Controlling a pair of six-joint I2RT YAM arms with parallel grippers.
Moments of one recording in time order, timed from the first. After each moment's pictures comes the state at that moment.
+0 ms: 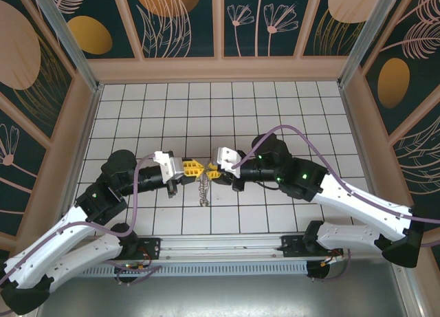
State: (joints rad) left arm -0.81 0.69 0.79 -0.19 0.52 0.21; right arm 1.06 1.05 1.04 -0.35 -0.34 -0.34
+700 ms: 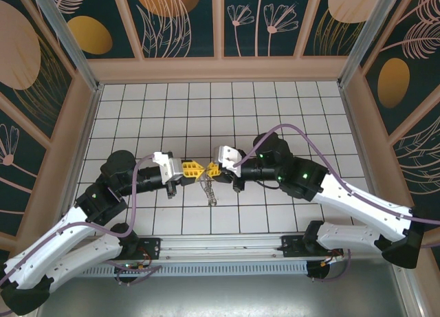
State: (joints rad) left arm -0.80 0.69 0.78 -0.18 0.54 0.20; right arm 1.04 1.06 1.04 -0.33 -0.38 -0.32
